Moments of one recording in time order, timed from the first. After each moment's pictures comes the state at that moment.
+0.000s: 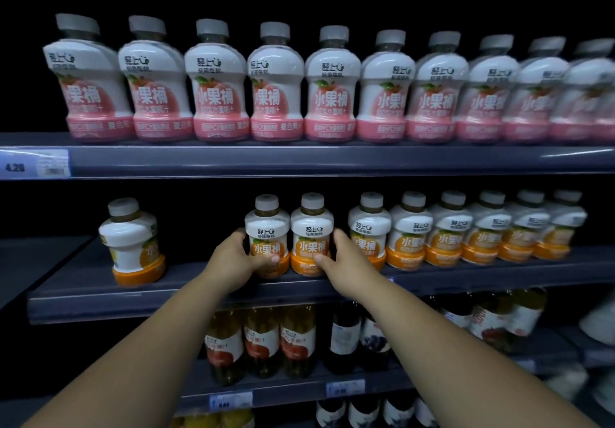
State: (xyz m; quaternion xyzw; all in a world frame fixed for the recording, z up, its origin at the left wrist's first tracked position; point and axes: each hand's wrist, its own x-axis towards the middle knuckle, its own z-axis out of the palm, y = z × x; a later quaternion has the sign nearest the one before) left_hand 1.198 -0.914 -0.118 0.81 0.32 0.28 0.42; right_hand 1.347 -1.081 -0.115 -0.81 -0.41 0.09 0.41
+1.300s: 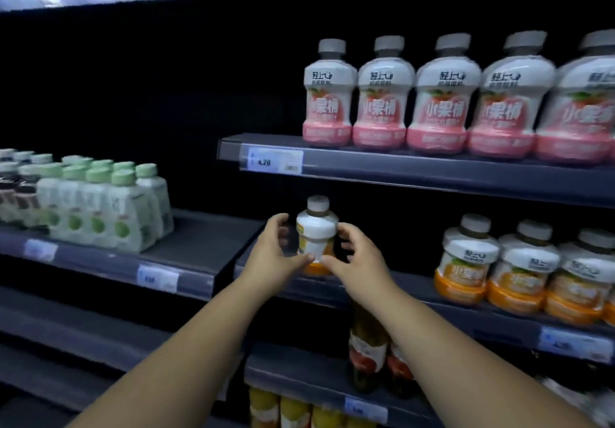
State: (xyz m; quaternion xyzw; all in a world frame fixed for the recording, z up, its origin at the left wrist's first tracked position) left_hand 0.997 -0.806 -0.108 0.77 0.35 0.39 0.37; right_hand 1.157 -0.898 -0.112 -0.69 -0.52 0.13 0.50
